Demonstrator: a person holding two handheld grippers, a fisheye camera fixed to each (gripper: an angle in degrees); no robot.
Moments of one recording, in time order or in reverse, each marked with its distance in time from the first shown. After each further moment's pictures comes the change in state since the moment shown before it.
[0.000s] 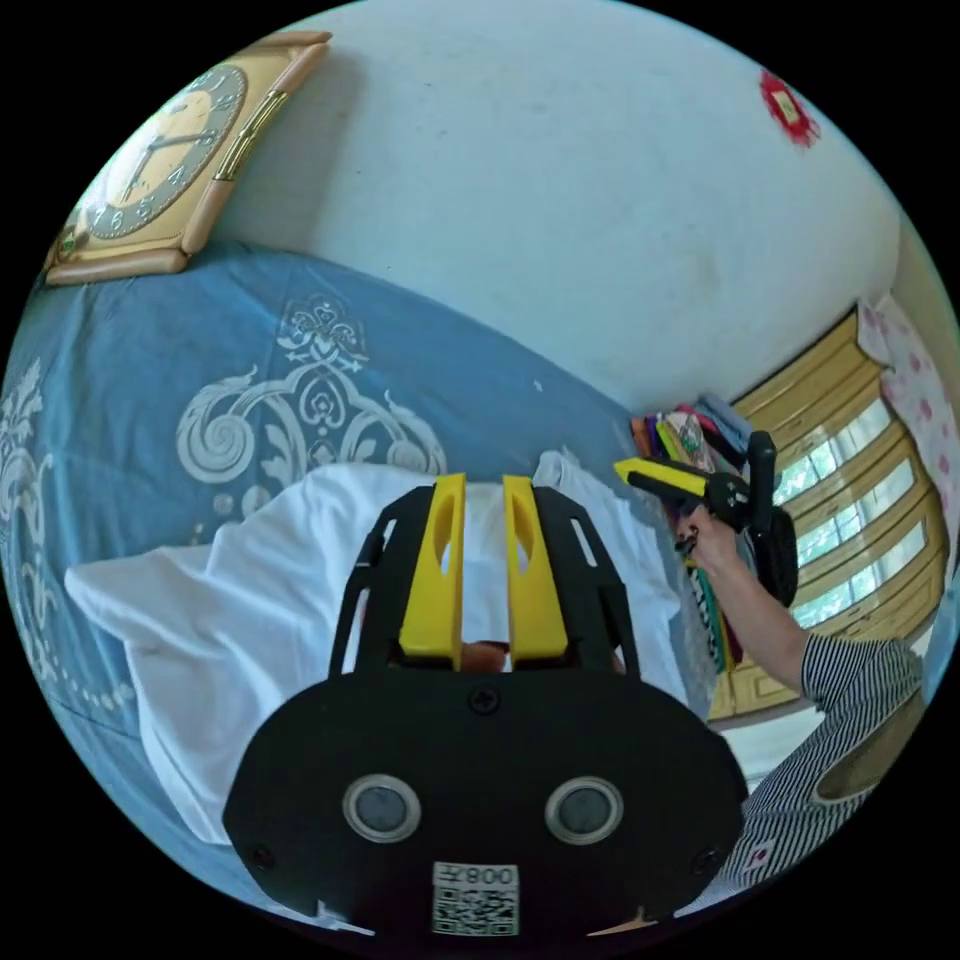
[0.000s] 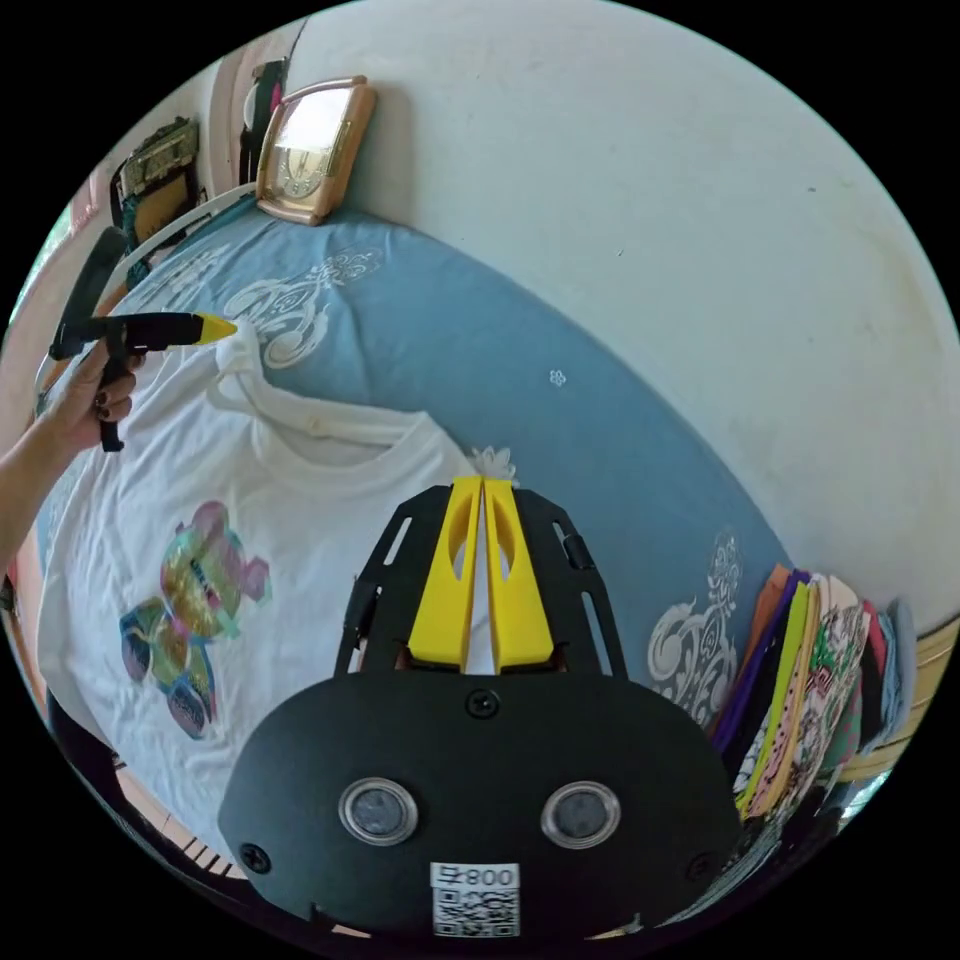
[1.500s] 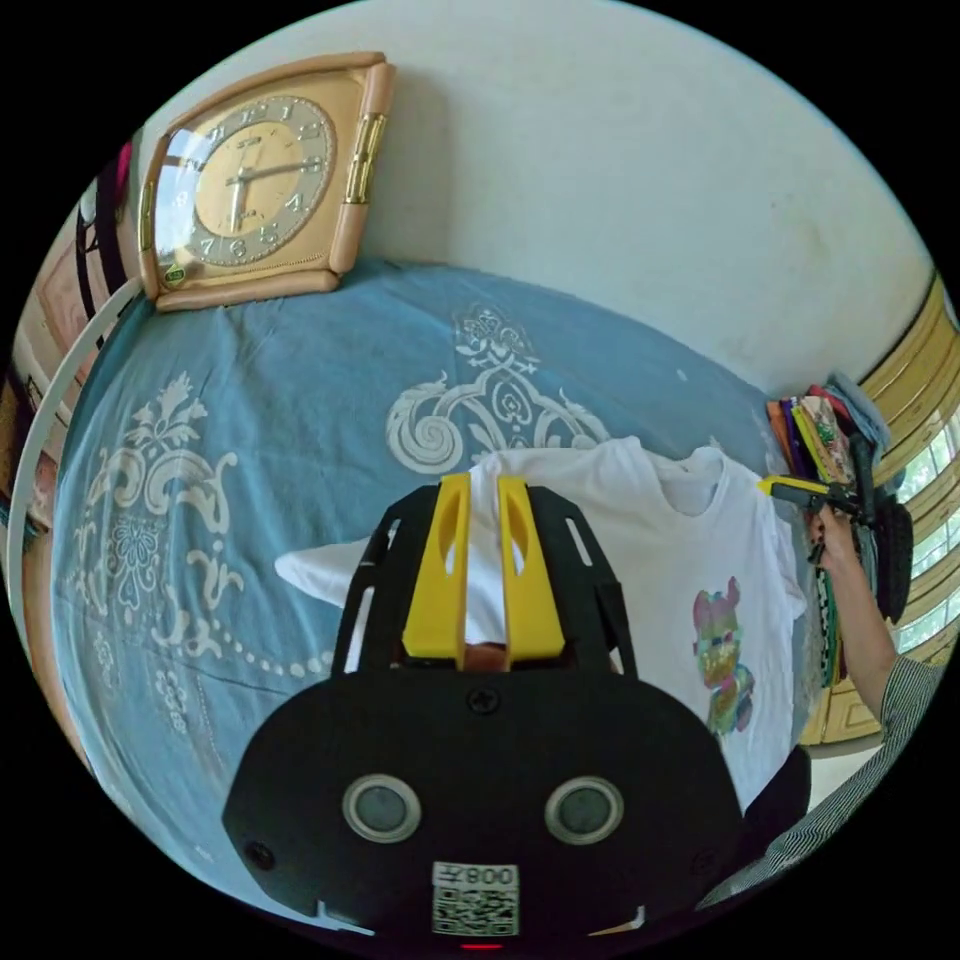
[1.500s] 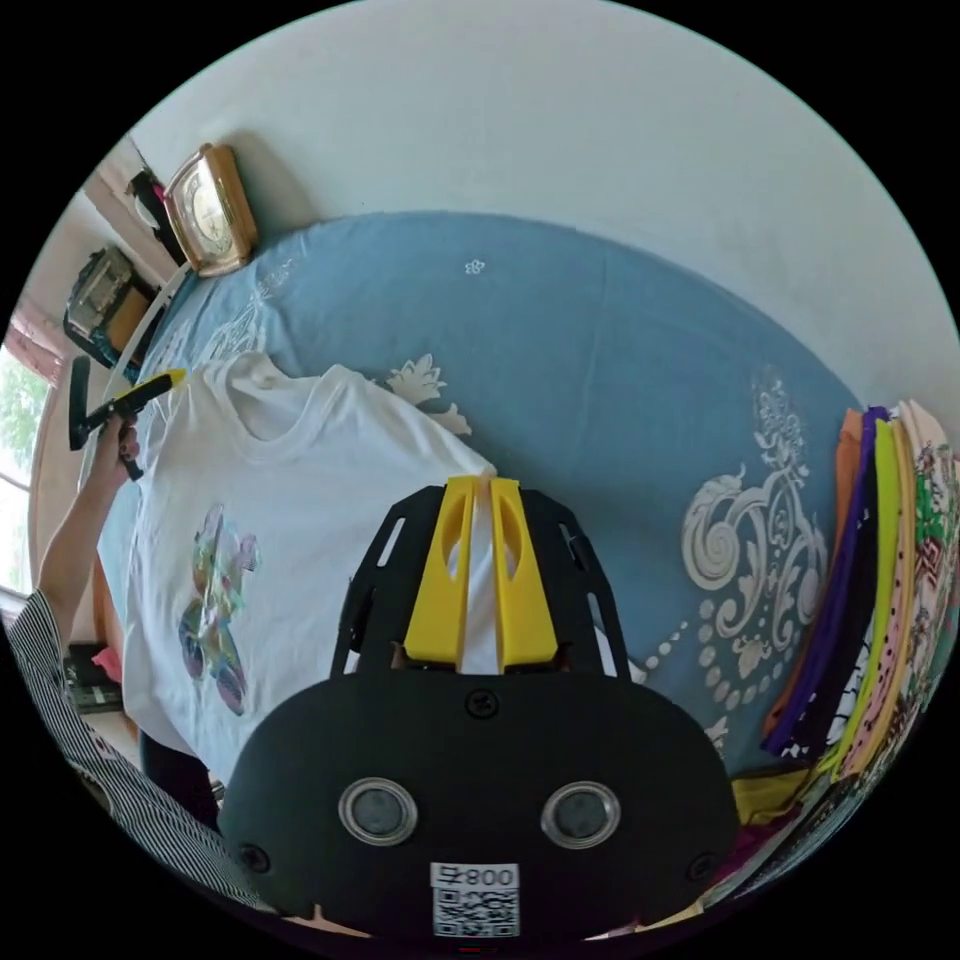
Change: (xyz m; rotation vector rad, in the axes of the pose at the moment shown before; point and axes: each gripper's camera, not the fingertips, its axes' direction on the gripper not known) left arm -0.038 0.001 -0.201 -0.037 -0.414 -0.022; right arm 0.276 -0.053 0.000 -0.131 -0.243 0.292
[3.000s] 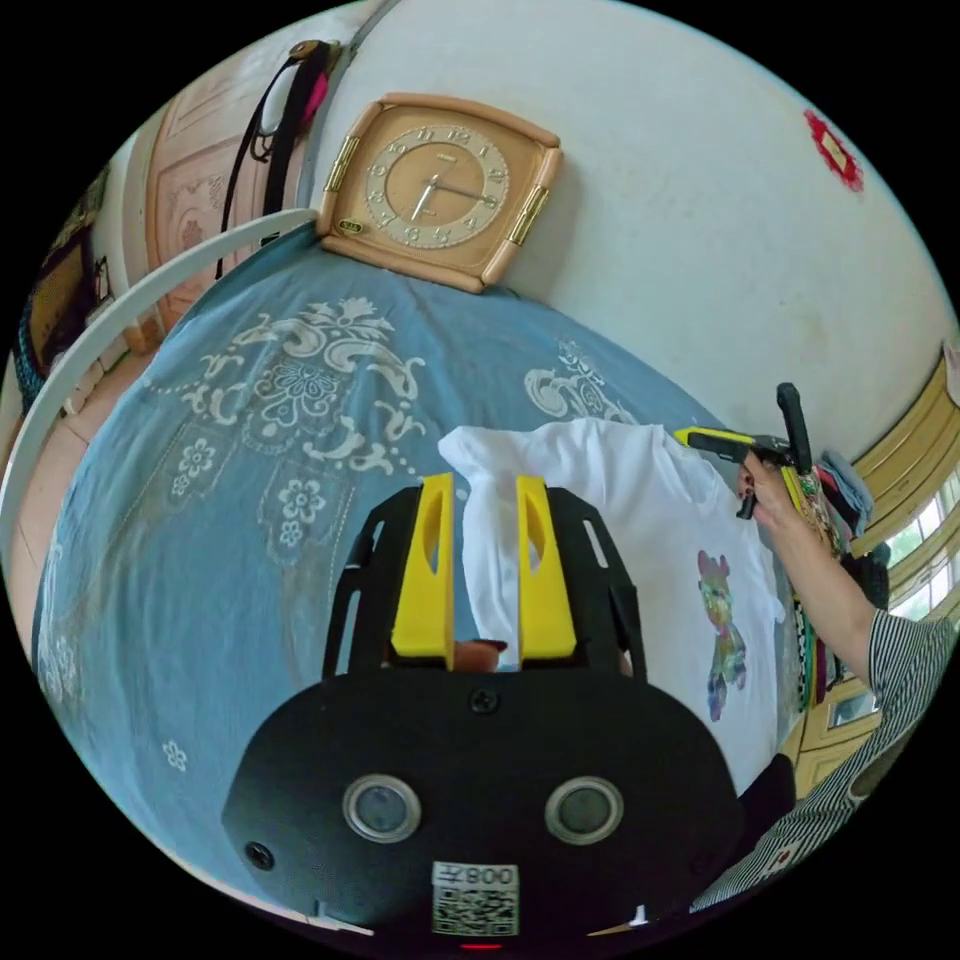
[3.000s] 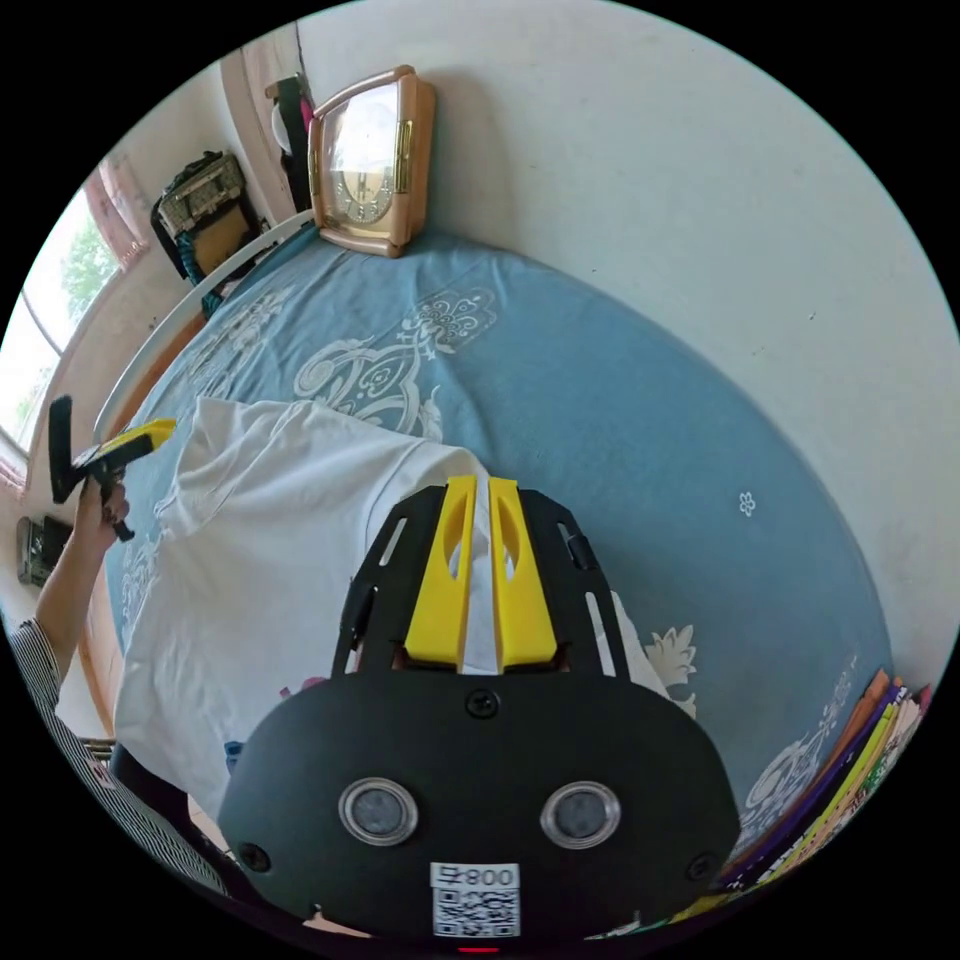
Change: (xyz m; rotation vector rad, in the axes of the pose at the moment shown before) left arm -0.169 0.167 -0.217 0.126 -0.011 -0.210; right arm -0.280 -0.201 -0.015 0.086 -0.067 -0.333
